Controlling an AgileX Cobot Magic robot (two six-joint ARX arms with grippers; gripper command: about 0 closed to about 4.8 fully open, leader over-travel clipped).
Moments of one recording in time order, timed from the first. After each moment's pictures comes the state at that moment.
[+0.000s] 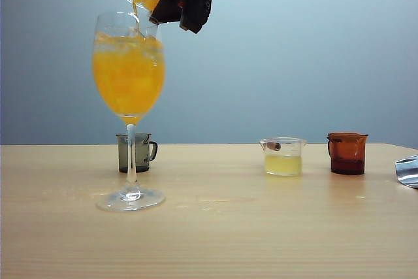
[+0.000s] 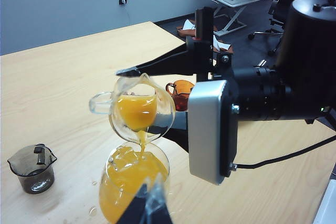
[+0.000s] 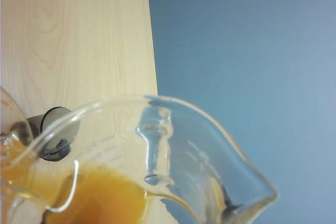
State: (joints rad) left arm -0.14 0.66 0.93 -0.54 0.73 0.07; right arm 0.87 1.52 1.08 0.27 0.13 -1.21
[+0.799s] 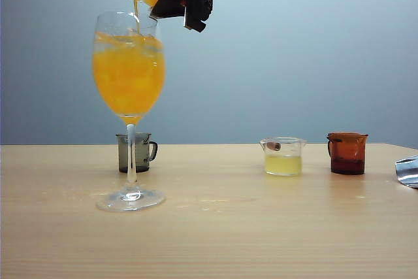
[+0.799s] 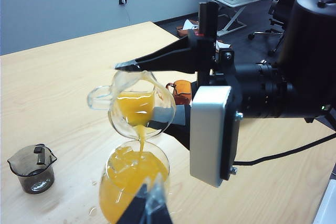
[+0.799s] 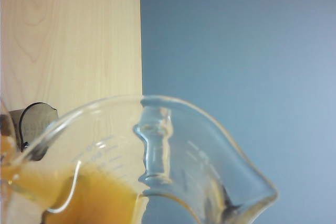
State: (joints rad) left arm -0.14 0.66 0.93 -0.54 0.73 0.07; right arm 0.87 1.52 1.08 0.30 0.13 -1.31
